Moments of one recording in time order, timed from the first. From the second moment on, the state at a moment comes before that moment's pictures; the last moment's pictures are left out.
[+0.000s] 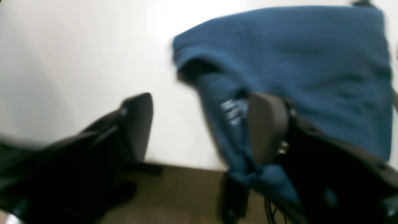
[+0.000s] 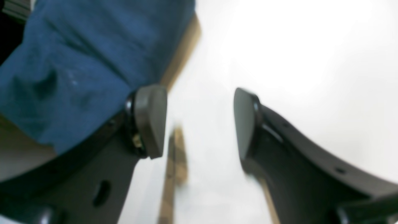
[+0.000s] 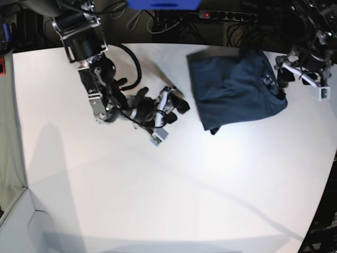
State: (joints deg) left arm 21.7 -6.0 -40.4 111.4 -27.5 -24.2 60.4; right arm 11.3 4.2 -17.5 67.4 28.4 39.4 -41.3
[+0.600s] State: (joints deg) left arm 16.7 -1.8 -40.8 93.5 -41.4 -25.0 58.0; right arm 4.5 7.5 -13.4 86.9 28.2 39.5 -52.1
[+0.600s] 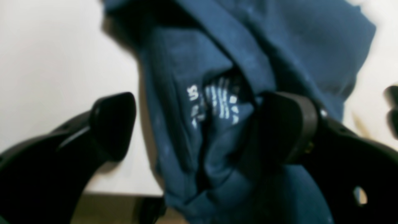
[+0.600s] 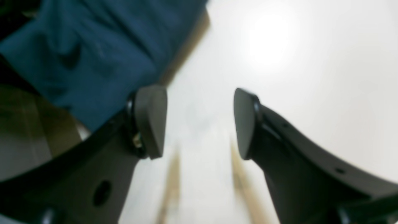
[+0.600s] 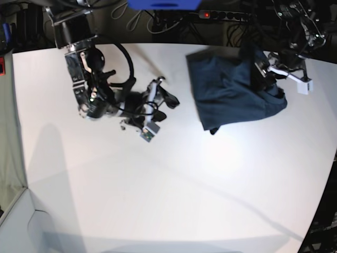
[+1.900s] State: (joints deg) left arm -16.0 -18.3 15.0 68.2 -41.4 -24.8 58.7; right arm -11.0 15.0 17.3 101.6 28.6 39.5 -52.6
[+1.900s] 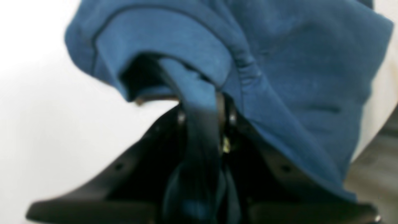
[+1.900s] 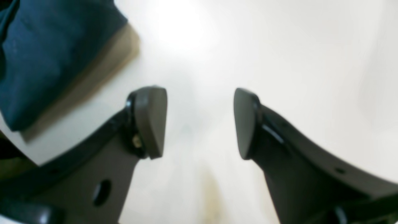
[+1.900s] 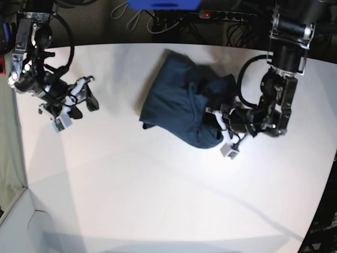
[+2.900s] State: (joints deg) left arm -25.3 -9.3 51.2 71.9 9.6 -30.0 25.6; right arm -18.0 14.3 27.9 101.8 28.6 39.5 -52.8
